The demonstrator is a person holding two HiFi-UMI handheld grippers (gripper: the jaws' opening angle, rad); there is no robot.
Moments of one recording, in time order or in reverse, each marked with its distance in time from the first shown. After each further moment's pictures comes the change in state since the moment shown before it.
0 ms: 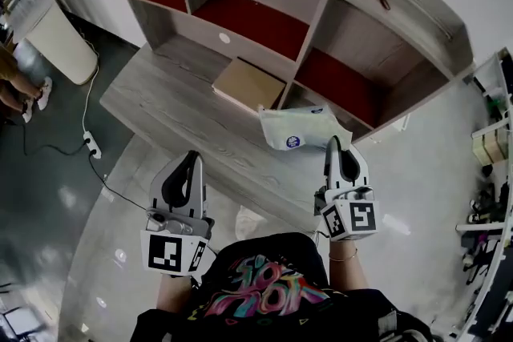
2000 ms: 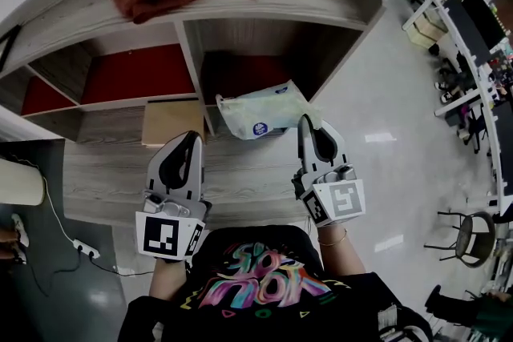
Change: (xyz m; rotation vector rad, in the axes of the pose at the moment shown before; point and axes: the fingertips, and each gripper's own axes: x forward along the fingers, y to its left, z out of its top) left arm 0.191 -0.090 0.013 -0.038 -0.004 -0.621; right arm 0.005 -0.084 0.049 -0.020 -0.079 -0.416
